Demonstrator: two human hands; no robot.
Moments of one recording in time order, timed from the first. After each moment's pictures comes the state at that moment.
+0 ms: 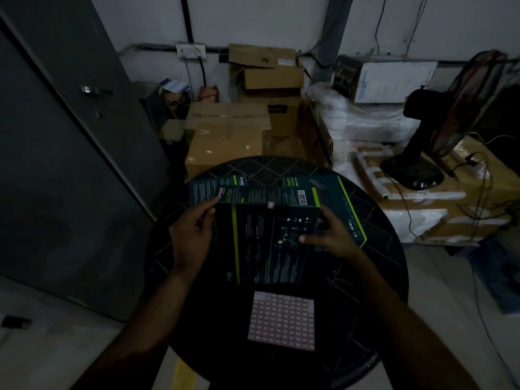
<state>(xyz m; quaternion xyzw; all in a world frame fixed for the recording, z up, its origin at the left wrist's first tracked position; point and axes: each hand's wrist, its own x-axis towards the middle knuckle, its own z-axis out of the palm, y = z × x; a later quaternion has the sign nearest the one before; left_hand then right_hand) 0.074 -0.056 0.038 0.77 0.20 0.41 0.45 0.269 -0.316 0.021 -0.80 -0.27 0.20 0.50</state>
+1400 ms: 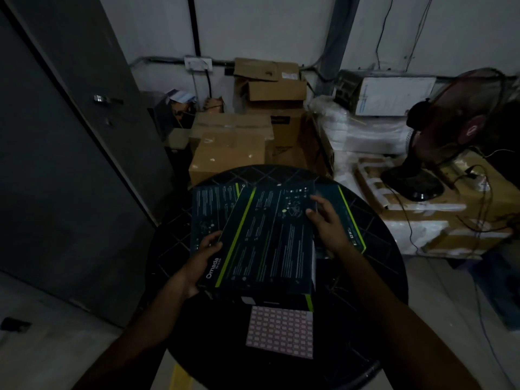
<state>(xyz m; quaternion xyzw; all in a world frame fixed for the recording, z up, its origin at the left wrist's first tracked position) 0.063 -0.050 -0.013 0.59 0.31 0.04 0.74 0.264 -0.288 0.044 -0.74 -0.19 0.16 0.63</state>
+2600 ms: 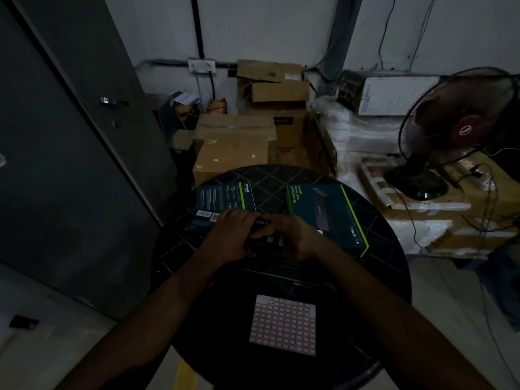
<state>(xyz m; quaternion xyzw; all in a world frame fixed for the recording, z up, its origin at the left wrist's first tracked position) 0.106 -0.073 0.050 1.00 0.04 0.06 0.06 0.223 -0.250 0.075 -0.72 -0.64 0.11 0.26</state>
